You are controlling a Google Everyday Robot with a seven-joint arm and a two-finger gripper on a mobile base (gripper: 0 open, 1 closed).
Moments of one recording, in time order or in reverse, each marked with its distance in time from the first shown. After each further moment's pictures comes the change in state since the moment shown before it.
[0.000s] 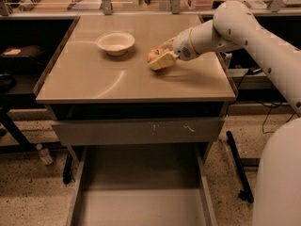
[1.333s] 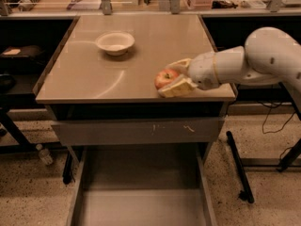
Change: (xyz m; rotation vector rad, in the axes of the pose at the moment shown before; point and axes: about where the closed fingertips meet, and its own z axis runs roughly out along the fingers) arm 0.018 0.114 -0.063 -0.074 -0.110 -0.107
